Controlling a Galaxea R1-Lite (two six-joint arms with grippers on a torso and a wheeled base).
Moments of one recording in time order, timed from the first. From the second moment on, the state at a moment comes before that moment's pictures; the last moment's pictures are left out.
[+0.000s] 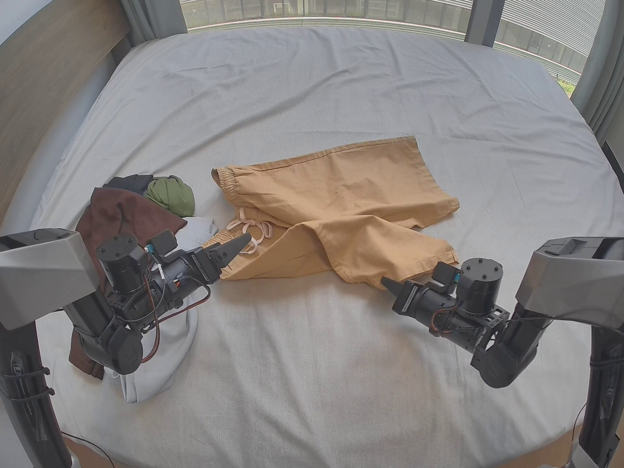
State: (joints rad) left arm -0.22 2.18 -0.65 -1.55 -0.40 -0.56; right arm 0.47 2.28 -0.68 -1.43 0.11 0.60
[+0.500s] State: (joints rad) left arm -0.23 2.18 -0.65 -1.55 -0.40 -0.55; right arm 0.30 2.05 -0.41 -1.32 0.17 0.62
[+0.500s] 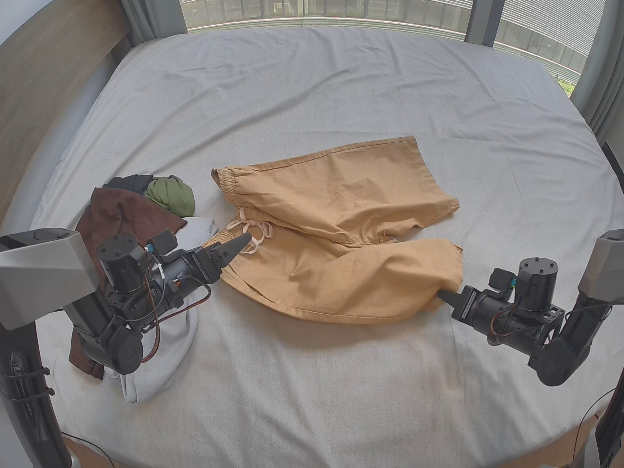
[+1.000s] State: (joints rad) left arm -0.22 2.19 -0.65 -1.55 -0.40 -0.55; right arm 0.18 2.04 -0.38 -1.21 0.22 0.62
